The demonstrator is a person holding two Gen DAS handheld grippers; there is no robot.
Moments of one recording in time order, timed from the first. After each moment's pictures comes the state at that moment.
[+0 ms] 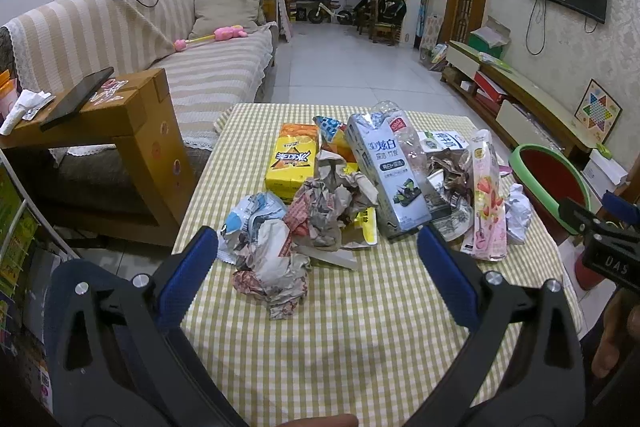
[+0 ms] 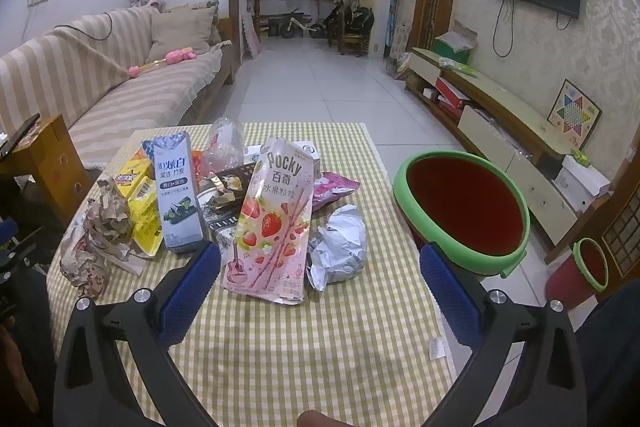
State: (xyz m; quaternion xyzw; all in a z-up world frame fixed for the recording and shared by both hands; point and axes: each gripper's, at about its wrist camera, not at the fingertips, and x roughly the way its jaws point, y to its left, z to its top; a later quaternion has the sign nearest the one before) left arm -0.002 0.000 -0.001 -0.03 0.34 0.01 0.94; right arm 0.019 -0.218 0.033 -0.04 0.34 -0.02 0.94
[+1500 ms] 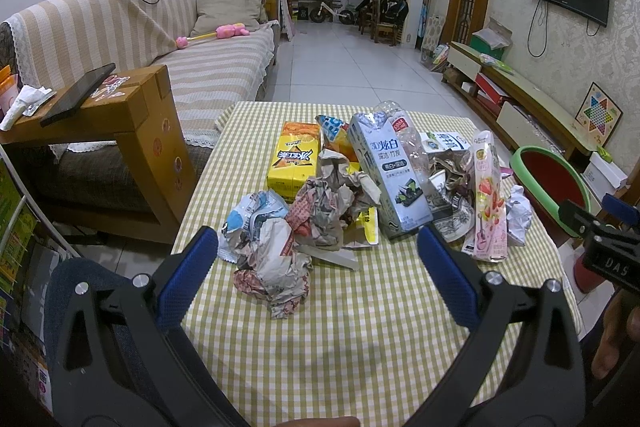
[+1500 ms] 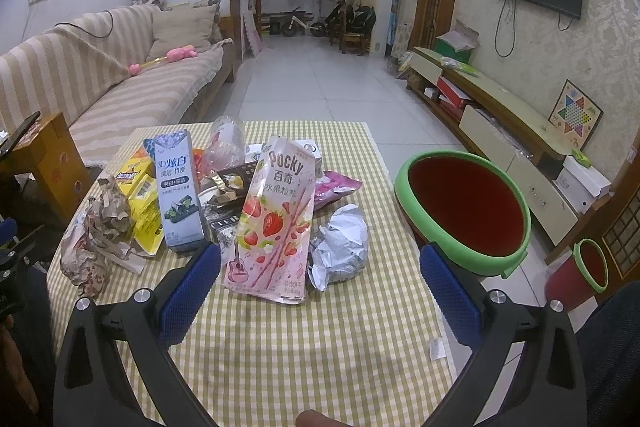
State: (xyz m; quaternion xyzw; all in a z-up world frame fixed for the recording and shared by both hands) left arm -0.002 0.000 -0.001 -0.03 0.34 0.02 0.94; right arm 0.021 -0.218 0.032 -0.04 0.34 -0.02 0.94
